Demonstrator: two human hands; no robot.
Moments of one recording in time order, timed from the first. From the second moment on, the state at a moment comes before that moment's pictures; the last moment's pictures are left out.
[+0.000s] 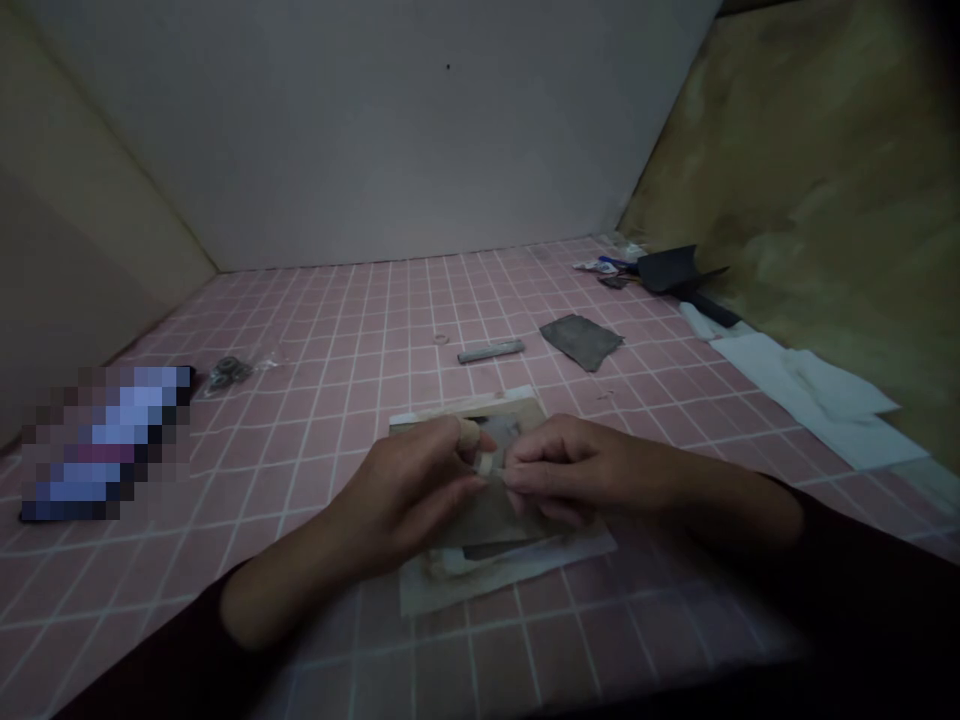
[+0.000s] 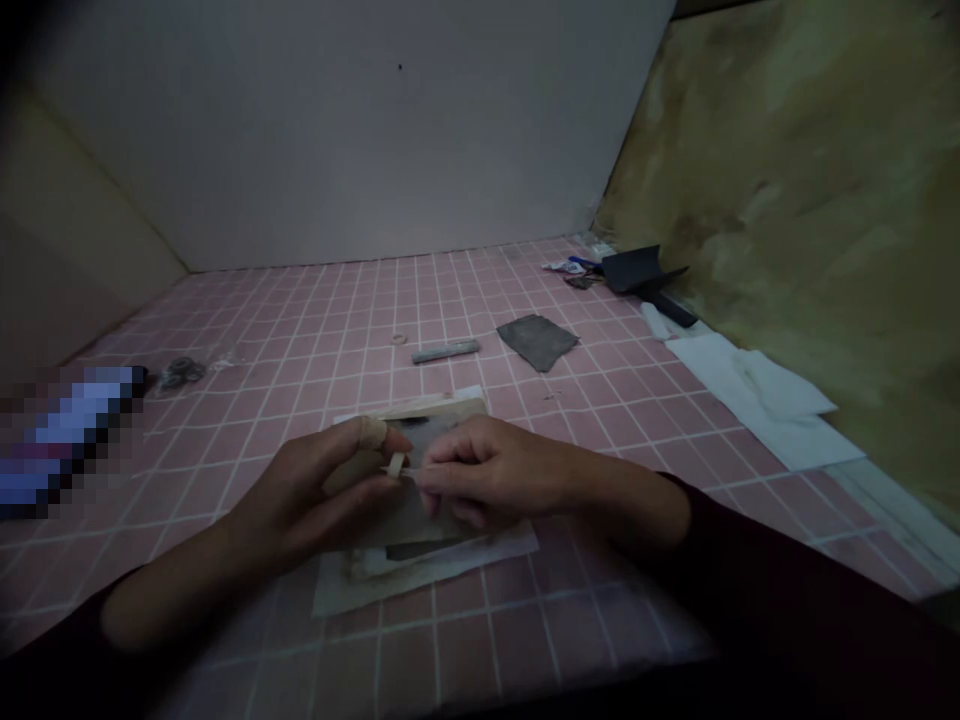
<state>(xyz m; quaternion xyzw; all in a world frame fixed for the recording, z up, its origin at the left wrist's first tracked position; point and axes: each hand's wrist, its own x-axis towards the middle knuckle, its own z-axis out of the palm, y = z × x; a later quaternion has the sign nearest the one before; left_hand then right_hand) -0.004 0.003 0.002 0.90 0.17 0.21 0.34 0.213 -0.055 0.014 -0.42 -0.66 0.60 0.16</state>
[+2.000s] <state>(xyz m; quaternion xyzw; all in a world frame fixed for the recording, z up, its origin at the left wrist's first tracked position) -0.003 -0.001 0.000 0.87 0.21 0.21 0.40 0.209 -0.059 0.012 -0.45 -0.75 0.45 0.19</state>
